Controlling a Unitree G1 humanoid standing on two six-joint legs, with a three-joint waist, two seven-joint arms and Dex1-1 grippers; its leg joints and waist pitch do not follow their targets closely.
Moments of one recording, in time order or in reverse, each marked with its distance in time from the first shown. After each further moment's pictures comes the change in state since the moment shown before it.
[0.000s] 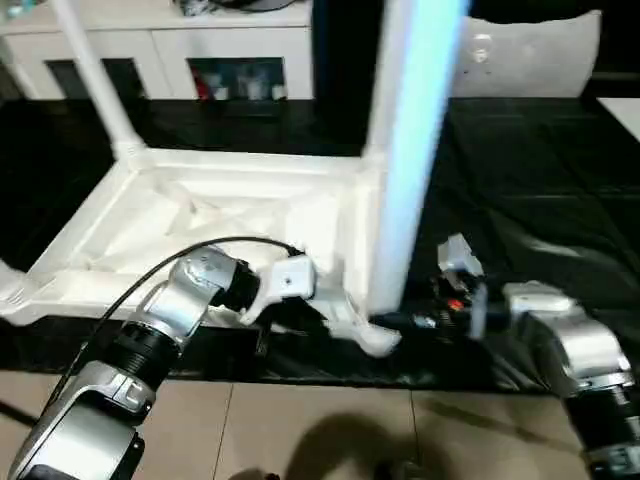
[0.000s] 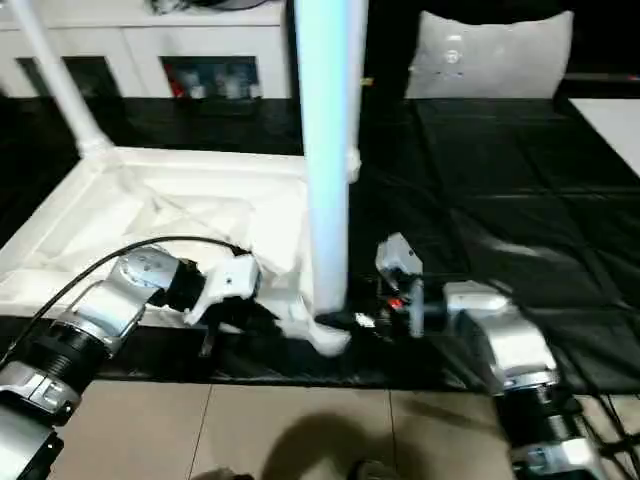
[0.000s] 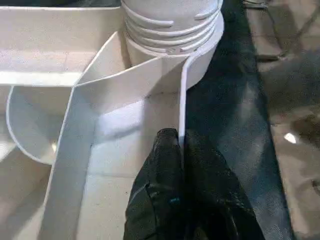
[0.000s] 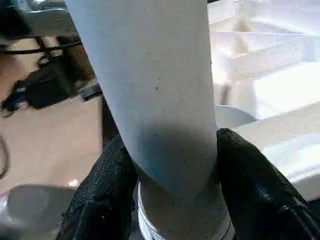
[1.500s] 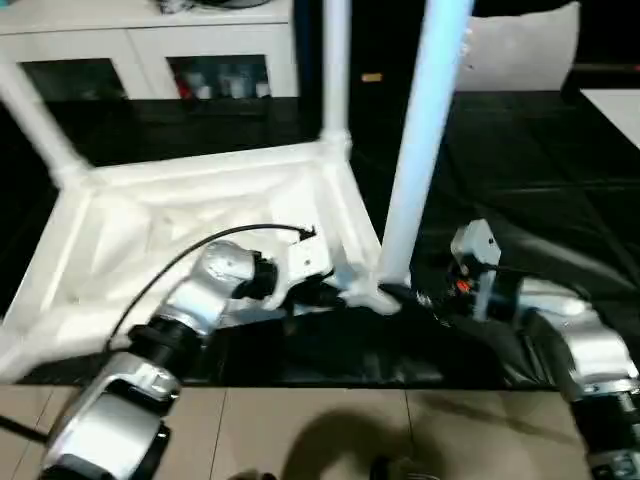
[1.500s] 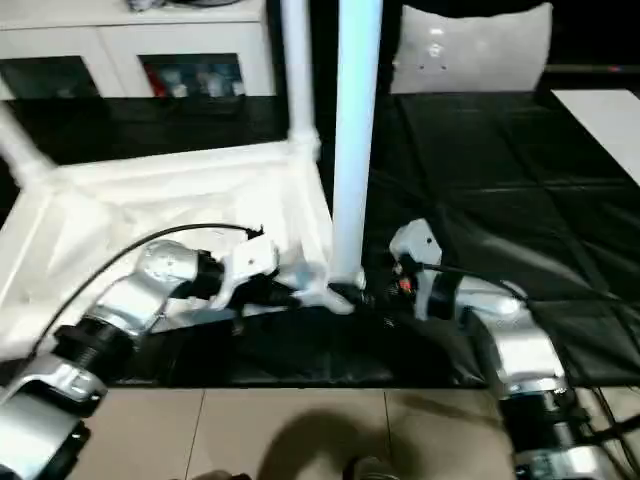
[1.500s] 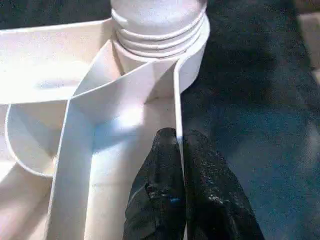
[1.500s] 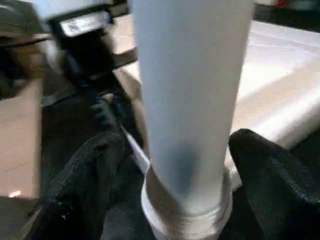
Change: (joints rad) left arm -0.046 -0.043 -0.005 0.071 0.018 -0.056 0.037; right arm -0.013 -0.082 -0.031 0.008 -0.021 -0.108 0.018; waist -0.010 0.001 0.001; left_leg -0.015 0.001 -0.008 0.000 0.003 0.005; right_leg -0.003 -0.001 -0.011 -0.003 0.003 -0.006
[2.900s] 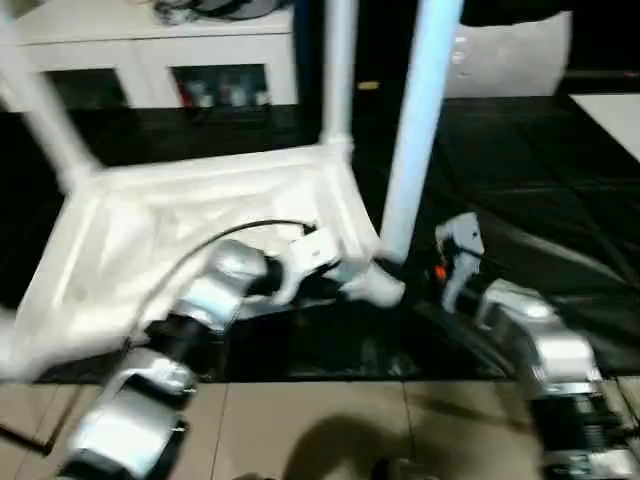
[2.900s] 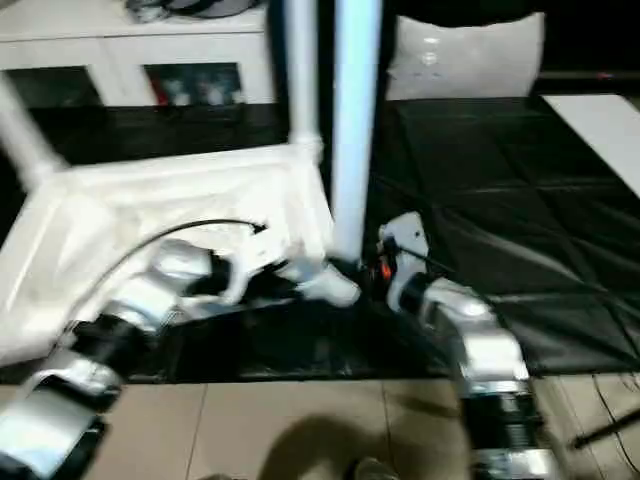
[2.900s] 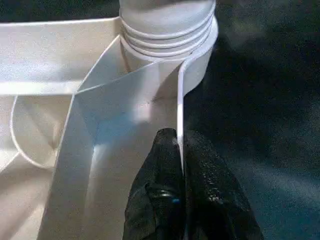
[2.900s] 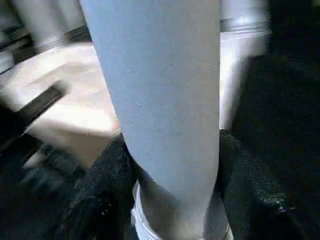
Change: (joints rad) left arm -0.033 -0.170 0.073 0.051 0.037 0.218 0.299; right arm 0.019 0.318 -0.124 -0.023 -0.075 0.139 -0.589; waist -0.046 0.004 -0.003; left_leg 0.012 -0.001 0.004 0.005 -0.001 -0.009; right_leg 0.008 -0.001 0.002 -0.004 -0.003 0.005
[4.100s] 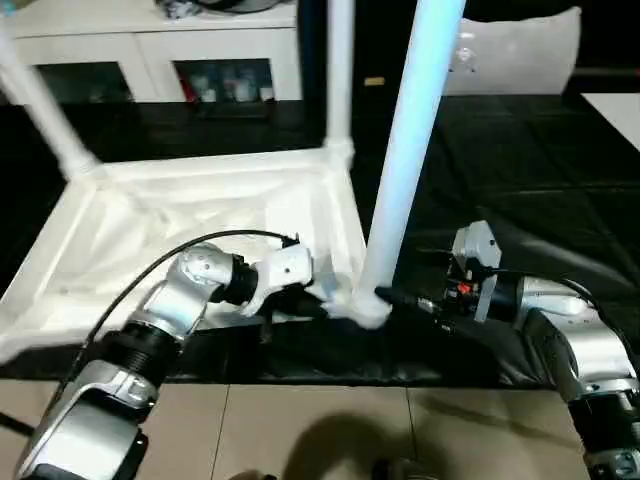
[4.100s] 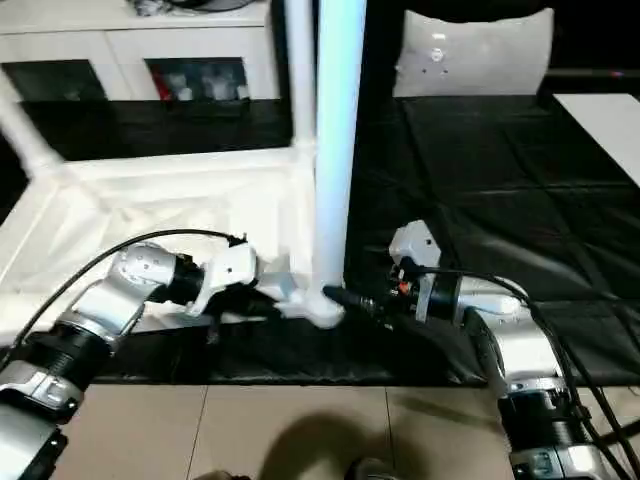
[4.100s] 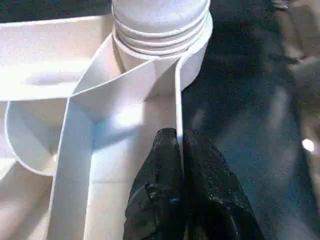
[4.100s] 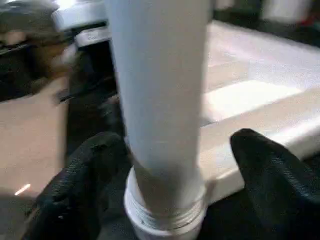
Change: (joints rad) left arm 0.082 0.251 -0.066 -0.123 -0.055 -0.208 -0.383; right arm -0.017 -0.302 0.145 0.044 0.086 -0.199 0.650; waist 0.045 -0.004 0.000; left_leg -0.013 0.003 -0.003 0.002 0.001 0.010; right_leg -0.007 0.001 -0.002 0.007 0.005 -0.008
